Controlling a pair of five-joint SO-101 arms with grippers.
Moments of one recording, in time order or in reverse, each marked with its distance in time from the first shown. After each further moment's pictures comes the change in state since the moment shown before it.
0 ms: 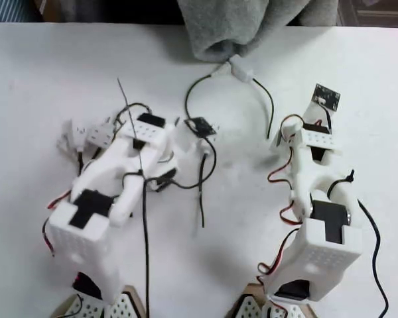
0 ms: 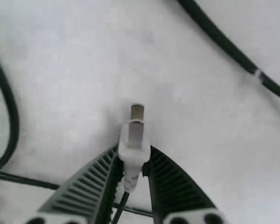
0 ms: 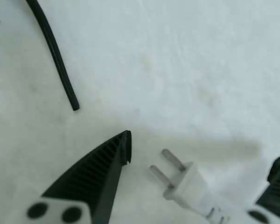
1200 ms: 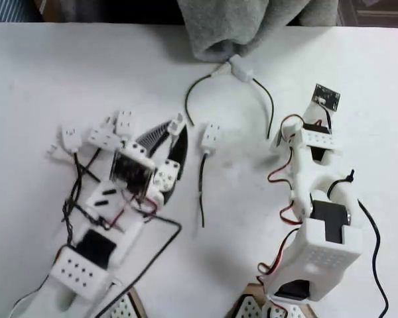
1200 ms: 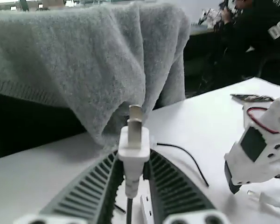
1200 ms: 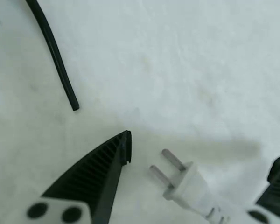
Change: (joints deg) left arm 10.9 -92.1 66.7 -65.1 28.4; right arm 0.0 0.0 0.0 0.0 0.0
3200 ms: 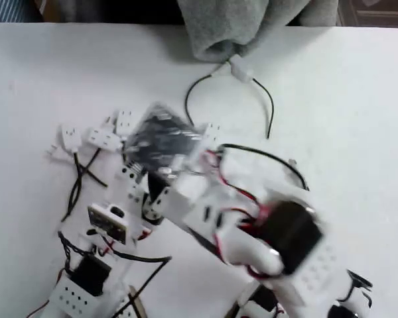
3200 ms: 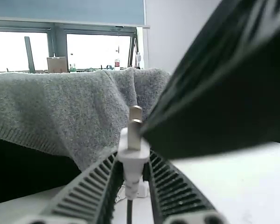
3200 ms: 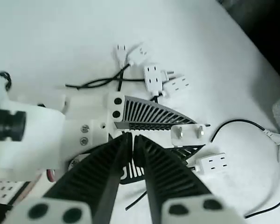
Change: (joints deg) left arm 1.4 -30.2 16.5 -1.0 0.0; right arm -58.5 -51.6 -23.9 44.0 31.2
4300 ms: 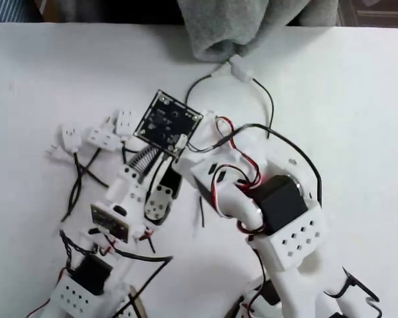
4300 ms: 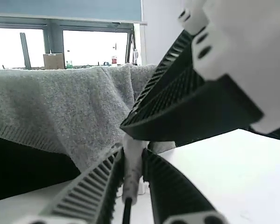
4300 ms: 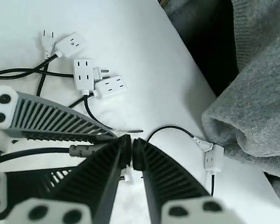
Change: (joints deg) left arm -0.4 0.1 0.0 0.2 0.0; right arm 16.5 -0.5 15.3 -19.8 18.0
